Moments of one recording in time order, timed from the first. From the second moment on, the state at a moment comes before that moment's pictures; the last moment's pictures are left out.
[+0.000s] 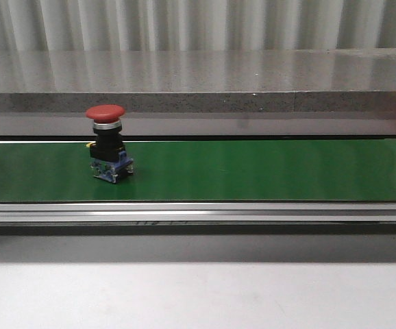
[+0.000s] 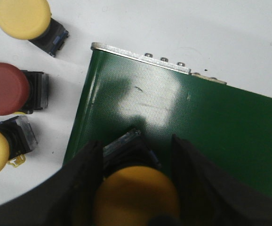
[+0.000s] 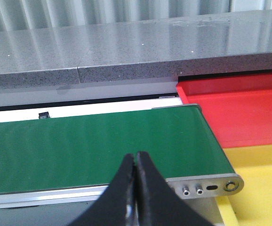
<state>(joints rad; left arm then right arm) 0.13 1.66 -1.30 -0.11 0.91 -0.08 -0.06 -0.01 0.03 -0.07 0.12 0.21</state>
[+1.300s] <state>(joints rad) -0.12 0.86 -0.81 -0.19 0.73 0.12 -0.06 -0.01 0.03 -0.07 0.12 0.21</state>
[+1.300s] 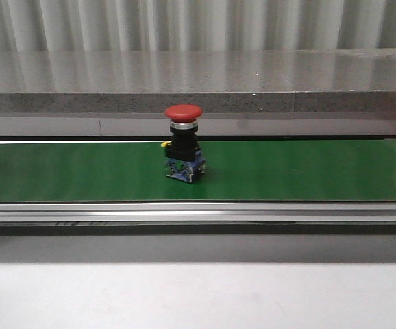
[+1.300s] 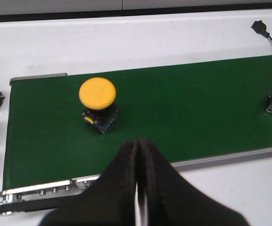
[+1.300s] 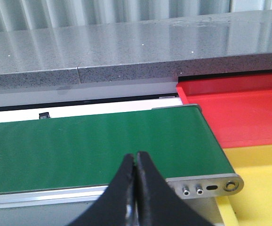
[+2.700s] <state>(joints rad) -0.12 0.52 -0.61 -0.20 0.79 0.12 0.03 0.92 -0.91 0.27 0.91 -0.17</state>
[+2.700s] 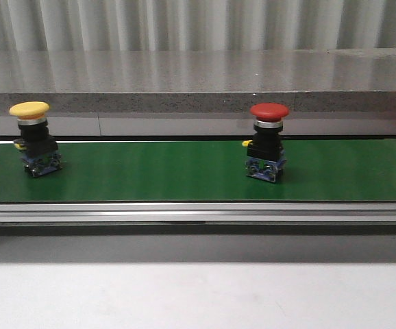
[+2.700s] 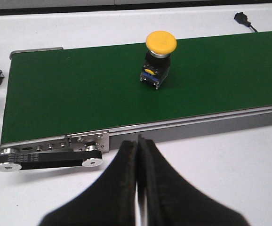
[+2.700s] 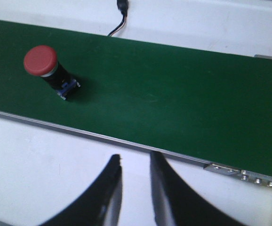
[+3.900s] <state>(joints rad) -0.12 0.52 -0.61 -0.20 0.79 0.12 0.18 1.66 -1.31 0.31 1.04 -0.36</state>
